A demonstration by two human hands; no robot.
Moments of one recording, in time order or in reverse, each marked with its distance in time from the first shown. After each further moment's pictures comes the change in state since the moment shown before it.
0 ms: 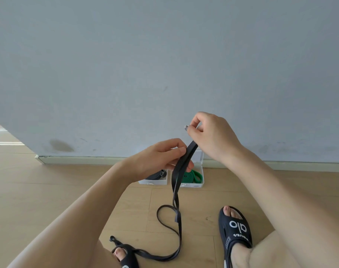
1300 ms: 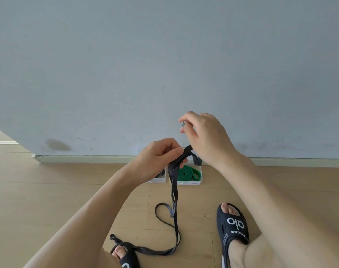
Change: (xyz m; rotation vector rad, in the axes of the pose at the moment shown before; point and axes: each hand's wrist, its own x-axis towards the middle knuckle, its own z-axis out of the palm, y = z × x) left_hand 0.009 -0.004 -0.001 0.145 0.242 0.048; right_hand 0.014 0.009 0.014 -0.108 0.133 -0.270
